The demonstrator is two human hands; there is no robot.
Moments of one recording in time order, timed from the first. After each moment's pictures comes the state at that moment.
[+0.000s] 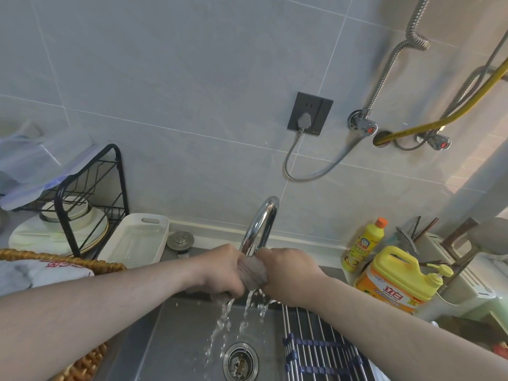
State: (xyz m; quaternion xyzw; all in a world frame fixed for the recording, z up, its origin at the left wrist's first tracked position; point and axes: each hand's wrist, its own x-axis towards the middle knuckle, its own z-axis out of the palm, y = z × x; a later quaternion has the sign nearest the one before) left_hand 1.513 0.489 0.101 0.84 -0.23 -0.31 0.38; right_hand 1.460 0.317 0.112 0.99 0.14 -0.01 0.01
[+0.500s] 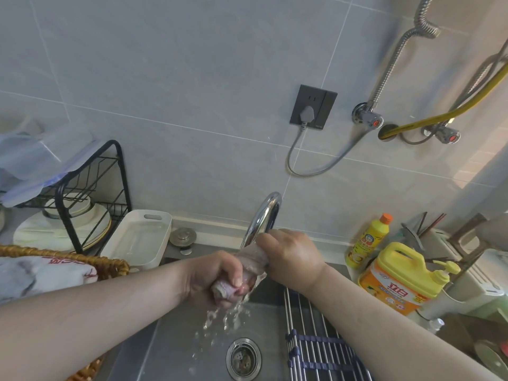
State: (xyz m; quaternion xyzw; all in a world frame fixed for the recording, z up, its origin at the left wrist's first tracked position) left_hand 1.512 0.500 0.084 0.47 -0.16 -0.63 0.60; right_hand 1.486 0.304 0.091 0.91 0.29 0.29 -0.03
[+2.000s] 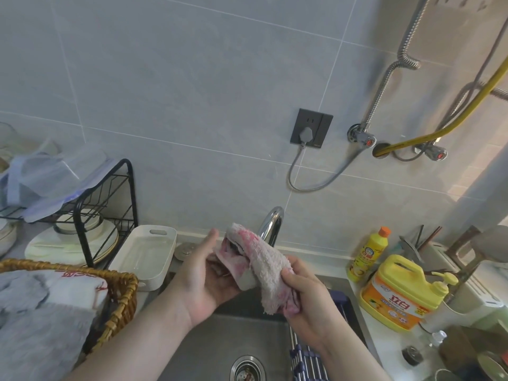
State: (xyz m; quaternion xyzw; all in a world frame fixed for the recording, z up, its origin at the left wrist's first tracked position) left_hand 1.477 0.520 0.115 0.40 0.10 -0.30 0.86; right_hand 1.414 0.336 0.104 0.48 -0.10 -0.03 -0.87
